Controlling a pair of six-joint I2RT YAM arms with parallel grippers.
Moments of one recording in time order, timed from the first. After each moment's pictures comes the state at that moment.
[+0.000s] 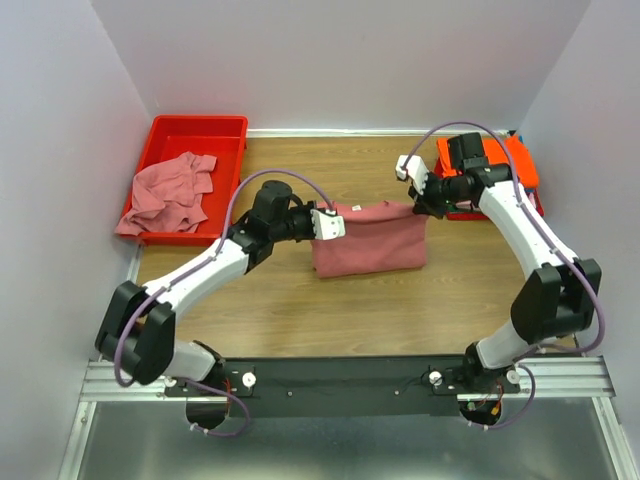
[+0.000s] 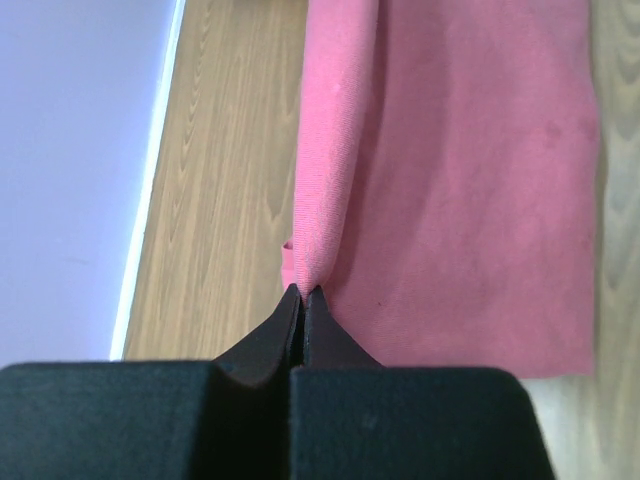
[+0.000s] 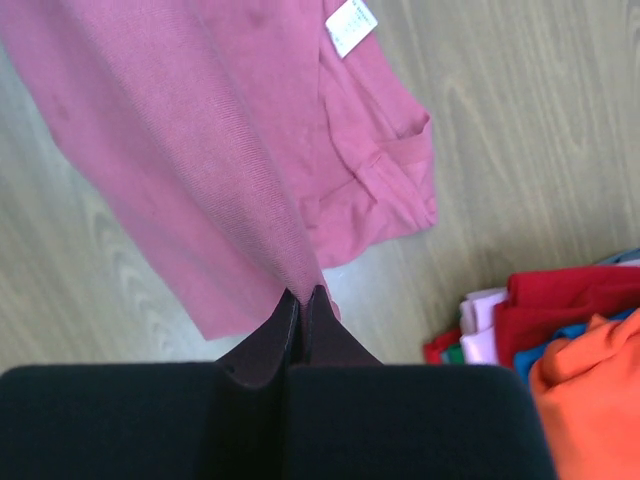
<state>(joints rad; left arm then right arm) -0.59 1.35 0.90 0.01 0.43 0.88 0.18 1.55 1.38 -0.85 -0.51 -0.97</state>
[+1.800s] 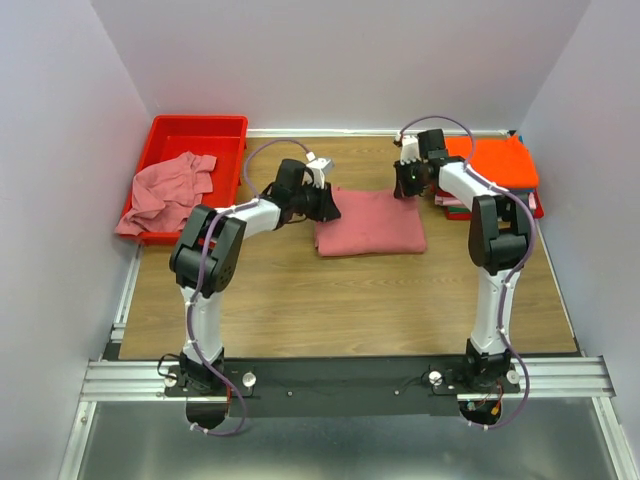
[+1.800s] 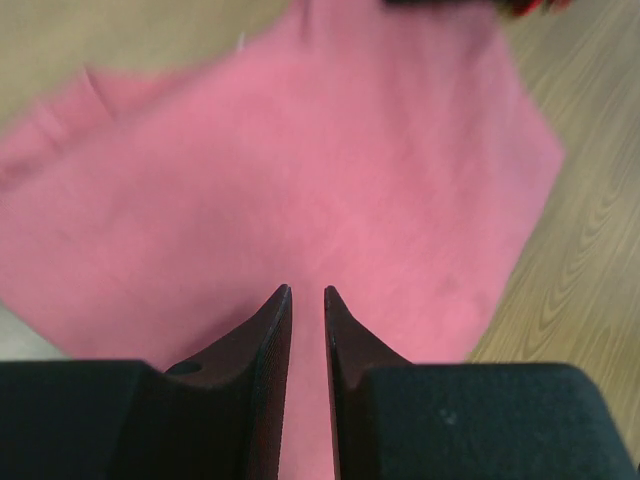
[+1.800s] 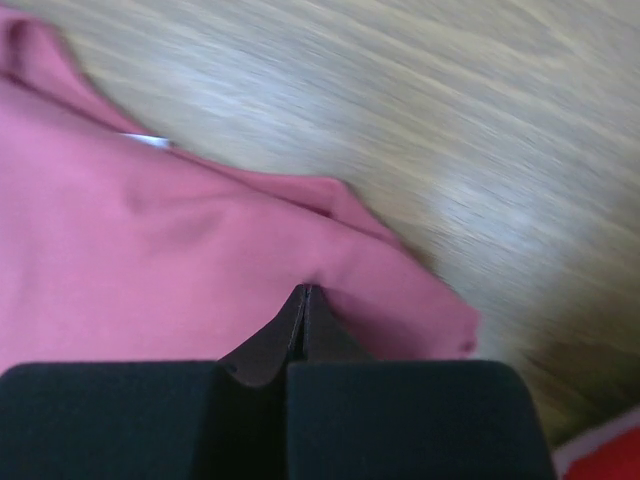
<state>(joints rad) -0.42 1.98 1.28 0.17 0.55 -0.24 0.17 2.16 1.65 -0.41 -0.36 -0.15</state>
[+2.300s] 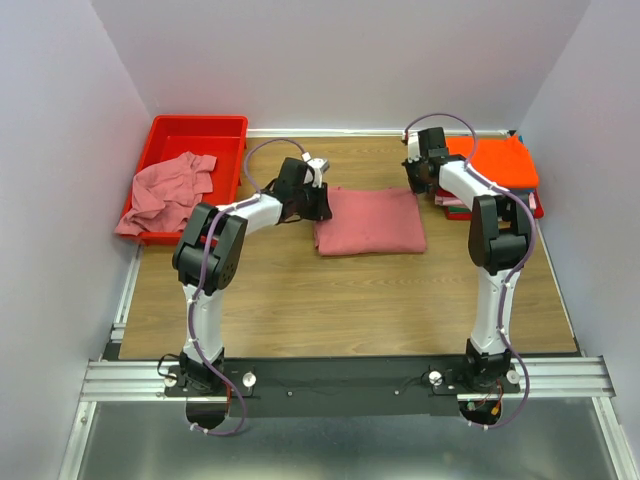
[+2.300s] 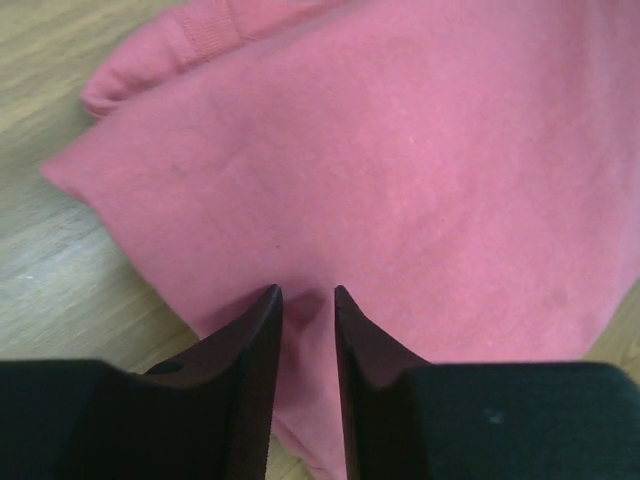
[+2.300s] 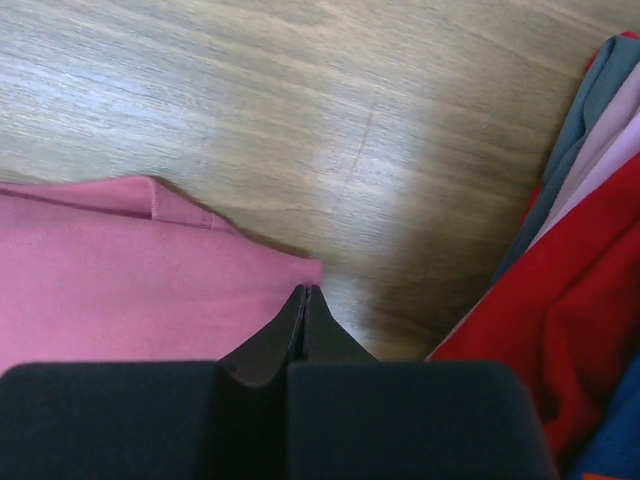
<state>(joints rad) -0.43 2.04 1.33 0.00 0.38 -0.25 0.17 2.17 1.67 -0.42 0.01 -0.19</state>
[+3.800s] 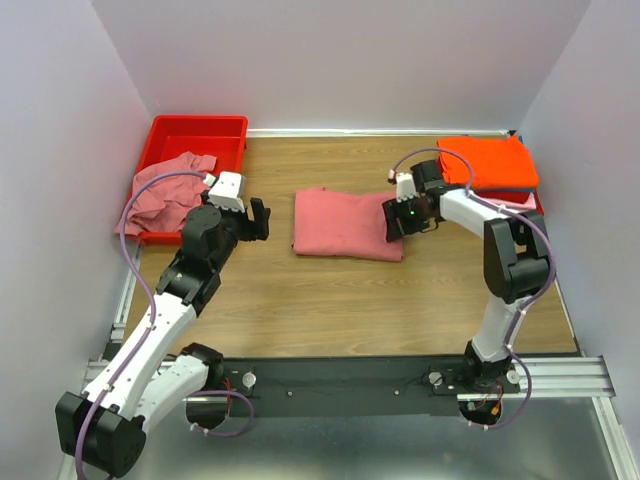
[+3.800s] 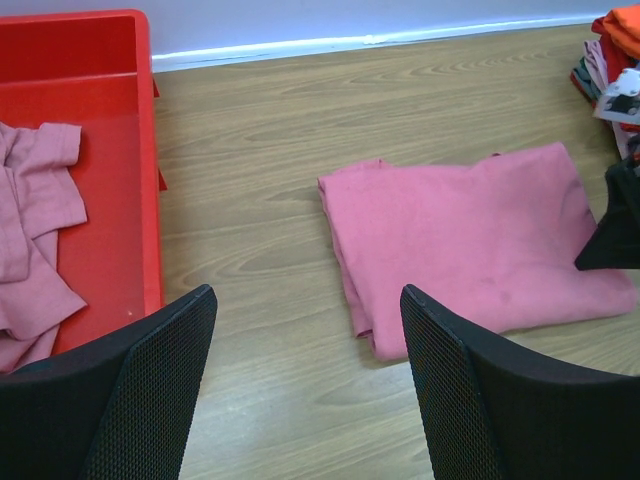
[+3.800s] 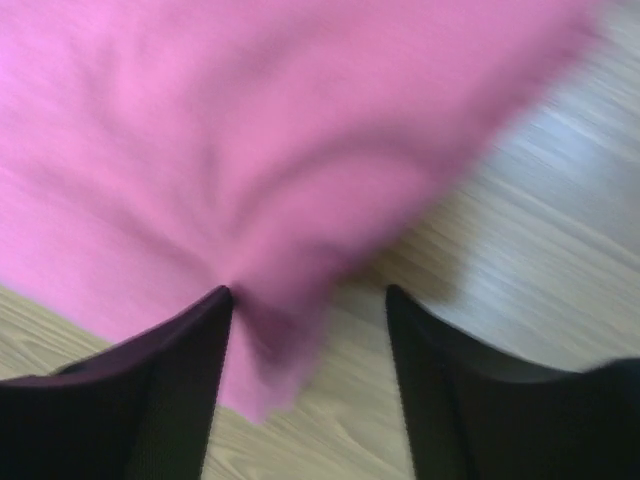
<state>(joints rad) -0.37 0.85 0.72 -0.05 -0.08 -0.12 0.27 1.90 1.25 -0.47 -0.31 -0.14</state>
